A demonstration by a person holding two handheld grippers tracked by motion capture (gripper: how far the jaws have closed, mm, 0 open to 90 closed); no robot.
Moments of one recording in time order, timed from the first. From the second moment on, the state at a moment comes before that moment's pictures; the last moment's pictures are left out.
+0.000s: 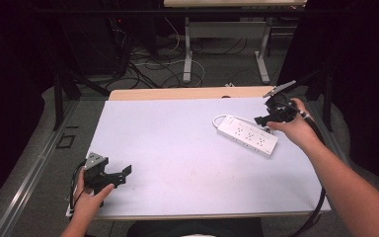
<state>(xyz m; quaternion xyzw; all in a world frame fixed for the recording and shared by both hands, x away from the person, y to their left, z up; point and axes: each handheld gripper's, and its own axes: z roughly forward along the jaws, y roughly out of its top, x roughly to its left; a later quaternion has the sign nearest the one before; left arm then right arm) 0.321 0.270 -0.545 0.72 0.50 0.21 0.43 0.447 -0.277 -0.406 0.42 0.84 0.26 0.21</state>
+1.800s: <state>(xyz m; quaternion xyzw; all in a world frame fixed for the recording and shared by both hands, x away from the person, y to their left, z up) 0.322 0.272 -0.546 0.72 0.51 0.20 0.43 0.532 -0.252 -0.427 0.51 0.80 0.24 0.19</state>
